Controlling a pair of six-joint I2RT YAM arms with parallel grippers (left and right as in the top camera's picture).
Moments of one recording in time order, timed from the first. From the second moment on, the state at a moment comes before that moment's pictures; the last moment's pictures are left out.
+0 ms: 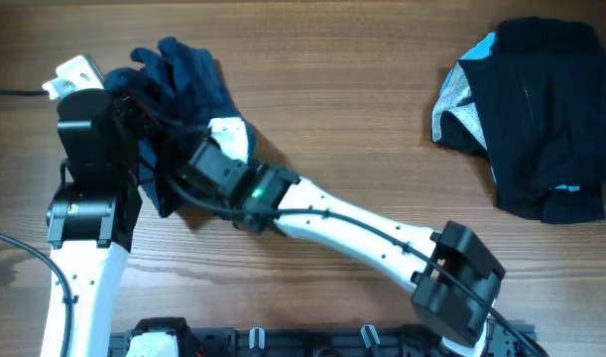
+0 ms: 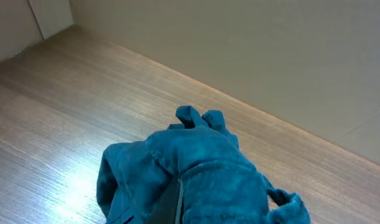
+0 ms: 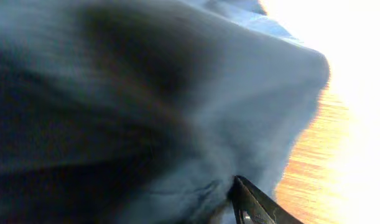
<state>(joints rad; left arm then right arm) 0.01 1.10 1.02 -0.37 -0.27 -0.37 1.04 1.95 1.60 -0.59 0.25 0.82</state>
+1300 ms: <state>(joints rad) 0.03 0.92 1.10 -0.34 -0.08 -0.32 0.29 1.77 2.25 -1.30 -0.27 0.10</state>
